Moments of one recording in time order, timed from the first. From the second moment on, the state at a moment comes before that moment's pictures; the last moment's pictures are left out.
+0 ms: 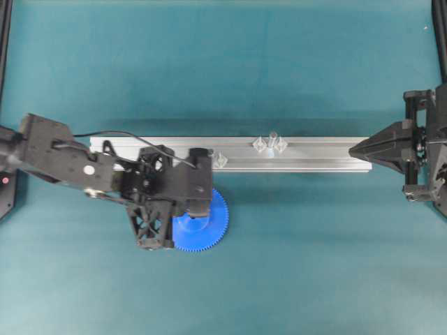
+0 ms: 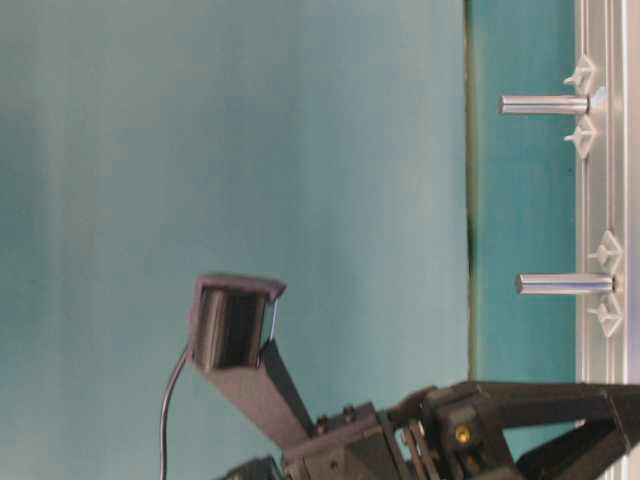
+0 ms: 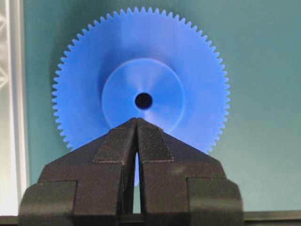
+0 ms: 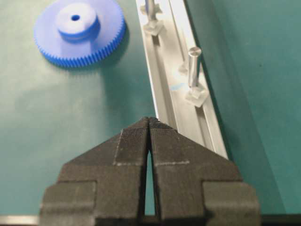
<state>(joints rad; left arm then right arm) -0.12 0.05 0.54 0.01 0.46 -0.15 -0.08 -0.87 1.26 0.04 0.08 0.11</state>
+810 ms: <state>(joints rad) -0.13 0.18 0.34 0.01 0.68 -0.07 -0.08 -0.87 1.26 0.04 0.08 0.11</state>
